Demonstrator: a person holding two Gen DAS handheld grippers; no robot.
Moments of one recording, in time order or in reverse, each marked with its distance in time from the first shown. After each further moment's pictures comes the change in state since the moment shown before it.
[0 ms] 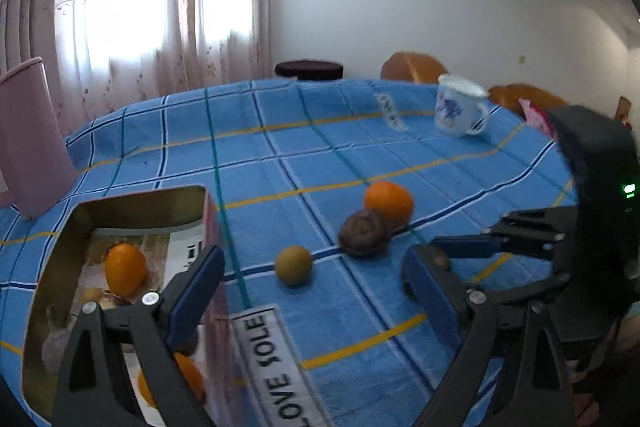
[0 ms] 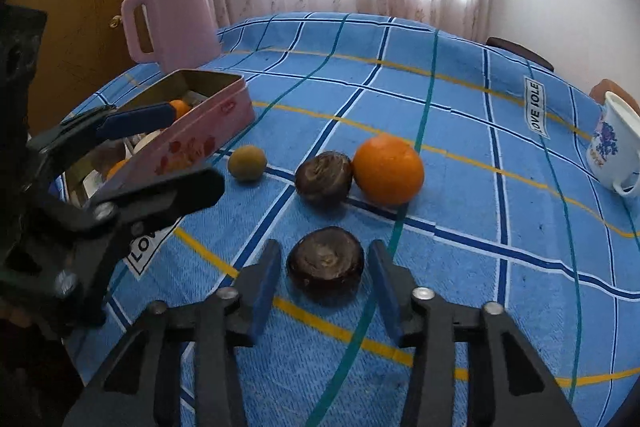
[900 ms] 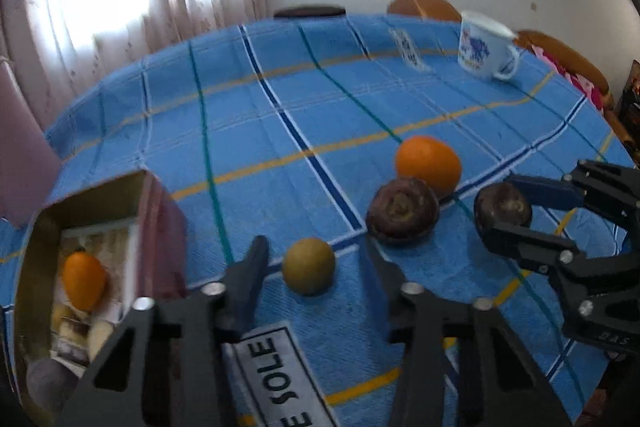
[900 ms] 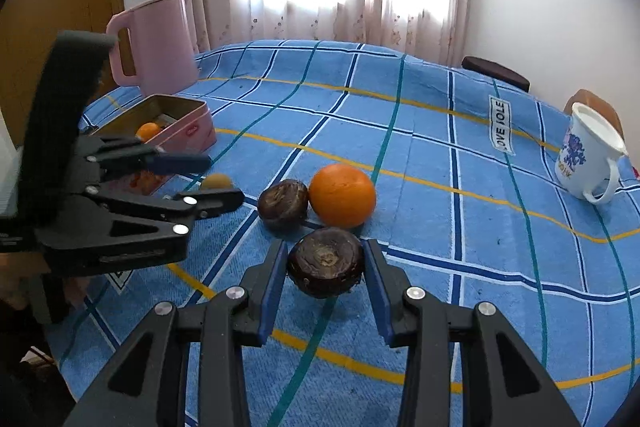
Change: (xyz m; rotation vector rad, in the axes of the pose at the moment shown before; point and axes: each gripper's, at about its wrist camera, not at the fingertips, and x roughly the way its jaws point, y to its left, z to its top) left arm 0.060 -0.004 0.008 0.064 0.219 0.023; right arm -0.016 -0.019 0.000 0.031 -0.089 -0.072
